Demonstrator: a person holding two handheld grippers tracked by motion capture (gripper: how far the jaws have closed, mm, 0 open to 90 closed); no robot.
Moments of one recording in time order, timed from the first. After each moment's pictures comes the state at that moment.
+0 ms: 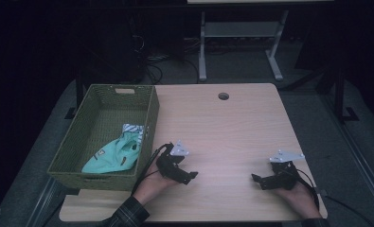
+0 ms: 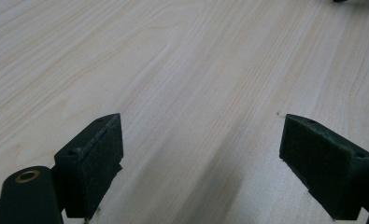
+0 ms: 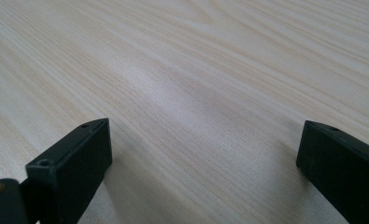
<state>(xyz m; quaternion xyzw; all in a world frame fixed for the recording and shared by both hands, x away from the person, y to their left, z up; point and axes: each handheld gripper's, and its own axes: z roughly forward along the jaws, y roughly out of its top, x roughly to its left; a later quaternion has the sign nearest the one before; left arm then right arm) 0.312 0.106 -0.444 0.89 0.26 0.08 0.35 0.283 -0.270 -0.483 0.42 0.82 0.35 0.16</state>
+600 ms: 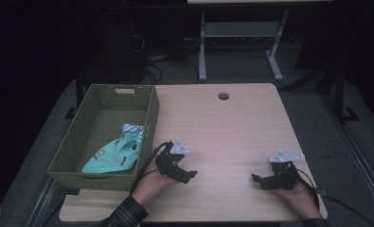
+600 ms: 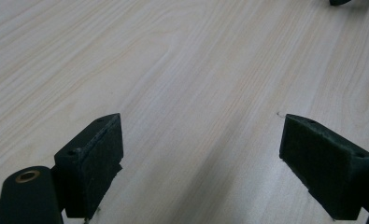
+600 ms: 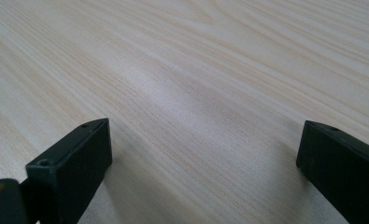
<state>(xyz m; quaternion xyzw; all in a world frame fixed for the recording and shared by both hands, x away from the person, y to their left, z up) 0.312 0.105 -0.435 0.90 0.26 0.08 0.35 0.283 -0.270 -0.483 0.42 0.82 0.35 0.16</state>
